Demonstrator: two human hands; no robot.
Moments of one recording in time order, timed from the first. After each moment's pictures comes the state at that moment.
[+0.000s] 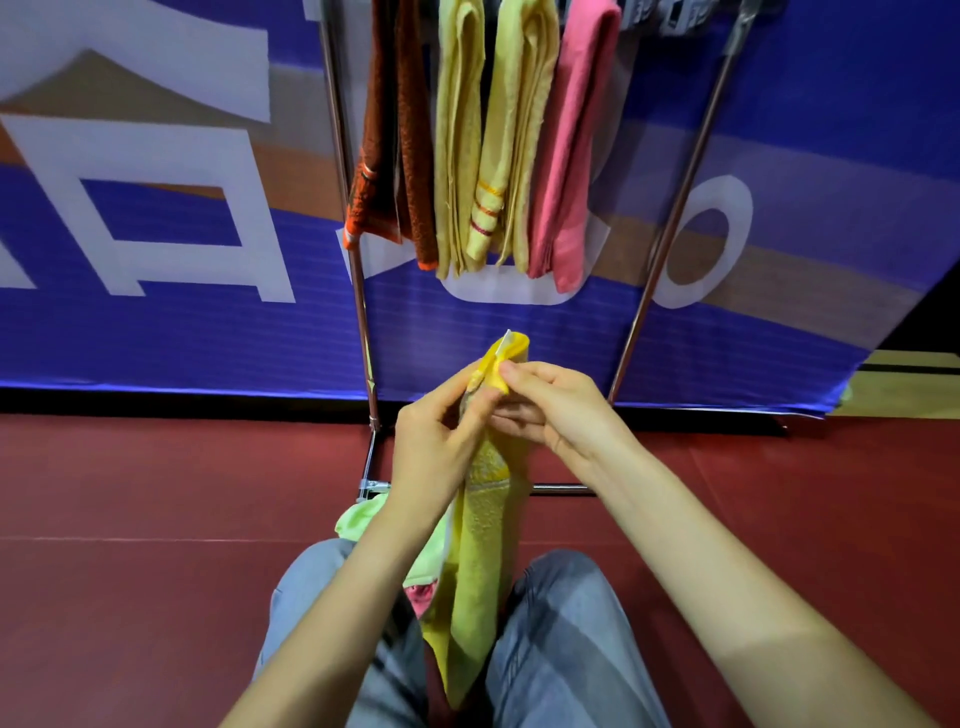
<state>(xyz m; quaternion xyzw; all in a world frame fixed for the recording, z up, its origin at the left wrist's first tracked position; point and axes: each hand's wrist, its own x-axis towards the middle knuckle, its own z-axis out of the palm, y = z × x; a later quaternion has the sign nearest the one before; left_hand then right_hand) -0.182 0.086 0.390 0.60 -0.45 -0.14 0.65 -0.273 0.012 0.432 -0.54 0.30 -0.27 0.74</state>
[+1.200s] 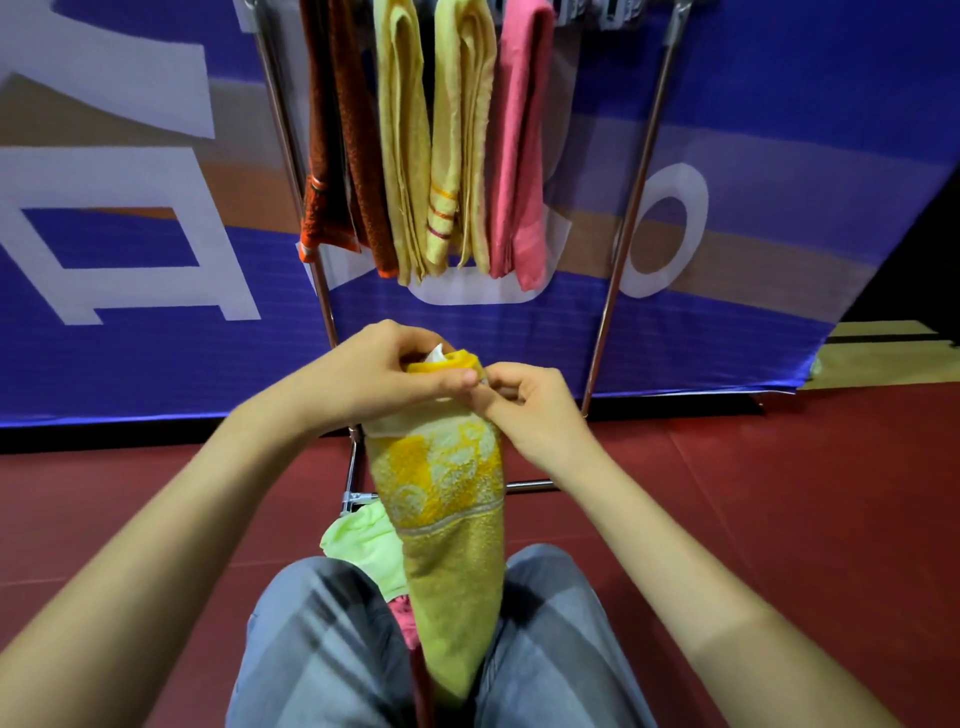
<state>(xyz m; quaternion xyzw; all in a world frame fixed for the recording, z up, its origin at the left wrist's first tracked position) -0.143 0.074 0.477 0.66 -0.67 -0.19 0.29 -0.290 0.002 0.422 -0.74 0.22 -0.35 0.53</state>
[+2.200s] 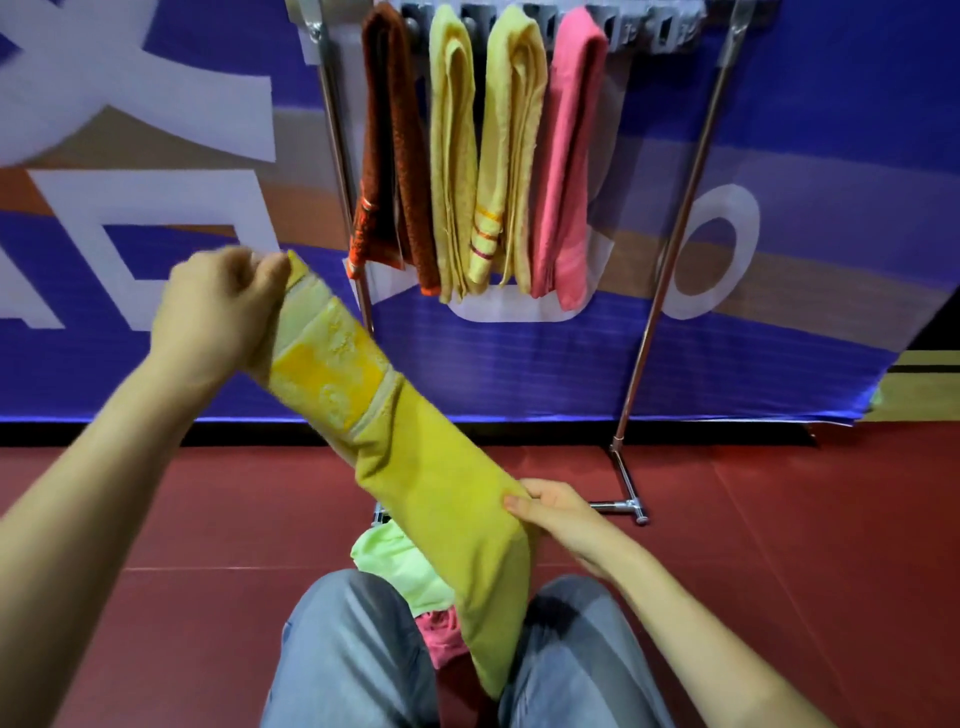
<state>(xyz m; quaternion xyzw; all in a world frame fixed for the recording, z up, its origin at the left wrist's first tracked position) -0.039 0.101 0.500 0.82 -0.42 0.16 0.37 -0.294 -0.010 0.327 -0.64 0.27 -0.12 0.71</state>
